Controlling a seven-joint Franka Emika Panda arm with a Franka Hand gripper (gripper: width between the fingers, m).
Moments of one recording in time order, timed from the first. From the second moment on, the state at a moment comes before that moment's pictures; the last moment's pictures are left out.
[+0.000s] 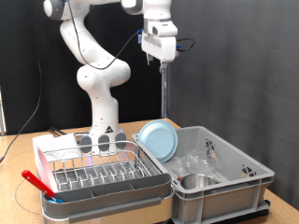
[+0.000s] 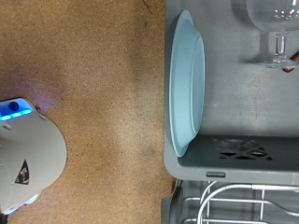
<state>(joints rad) 0.51 -0.88 -0.14 -2.59 -0.03 1.69 -0.33</state>
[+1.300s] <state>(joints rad) 0.52 -0.63 -0.10 -2.87 -0.09 2.12 -0.35</state>
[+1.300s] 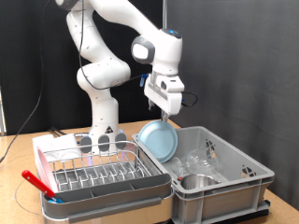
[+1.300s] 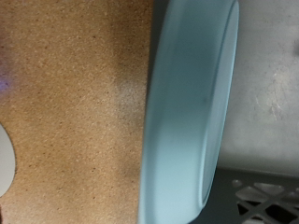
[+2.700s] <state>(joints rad) 0.48 -0.48 -0.07 -2.89 -0.11 2.29 -0.30</state>
